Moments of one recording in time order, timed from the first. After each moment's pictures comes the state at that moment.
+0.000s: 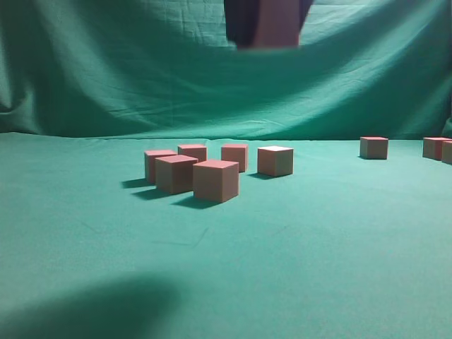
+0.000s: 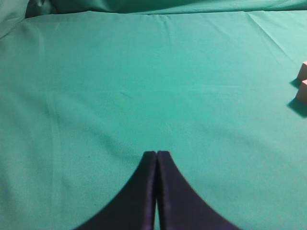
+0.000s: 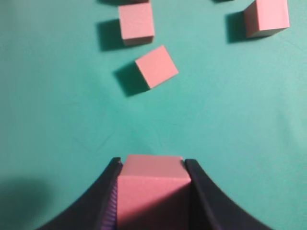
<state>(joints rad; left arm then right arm) -0.02 -0.01 0.02 0.02 0.35 0.01 0.93 1.63 -1.27 -0.22 1.04 0.42</state>
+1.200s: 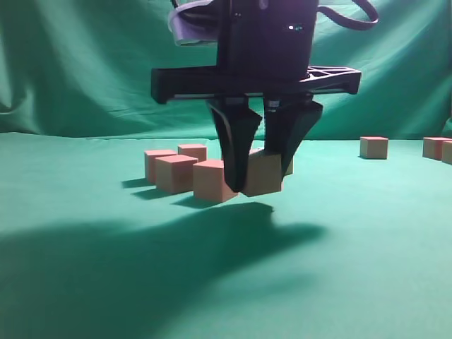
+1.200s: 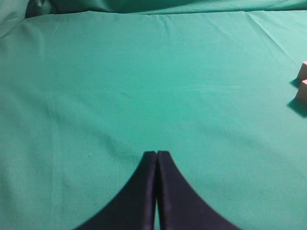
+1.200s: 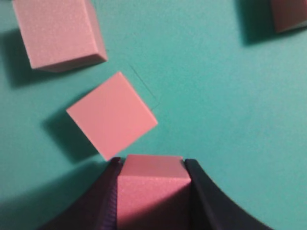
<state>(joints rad) -0.02 -0.01 0.02 0.02 0.35 0.01 0.83 1.88 -1.20 -0.25 0.74 0.52</state>
